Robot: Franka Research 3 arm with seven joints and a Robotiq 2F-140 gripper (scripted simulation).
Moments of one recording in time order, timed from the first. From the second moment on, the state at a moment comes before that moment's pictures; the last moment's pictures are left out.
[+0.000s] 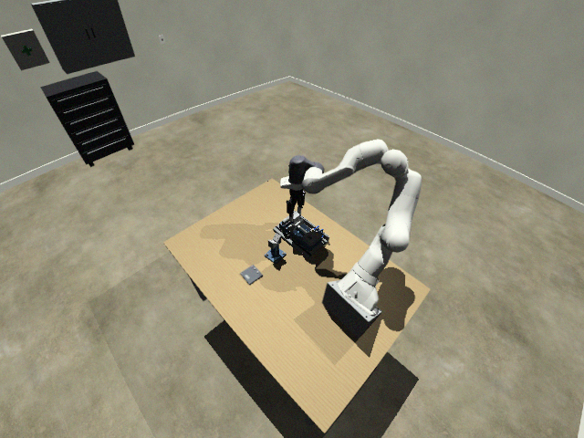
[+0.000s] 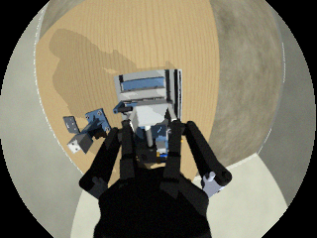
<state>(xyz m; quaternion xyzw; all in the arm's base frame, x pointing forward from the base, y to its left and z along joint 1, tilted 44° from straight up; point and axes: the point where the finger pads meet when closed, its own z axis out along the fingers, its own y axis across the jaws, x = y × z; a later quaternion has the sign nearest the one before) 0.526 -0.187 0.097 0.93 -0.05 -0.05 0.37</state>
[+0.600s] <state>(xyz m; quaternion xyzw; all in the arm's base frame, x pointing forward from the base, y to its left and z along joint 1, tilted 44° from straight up) 0.525 -0.192 0.093 0.93 -0.05 -0.05 0.37</state>
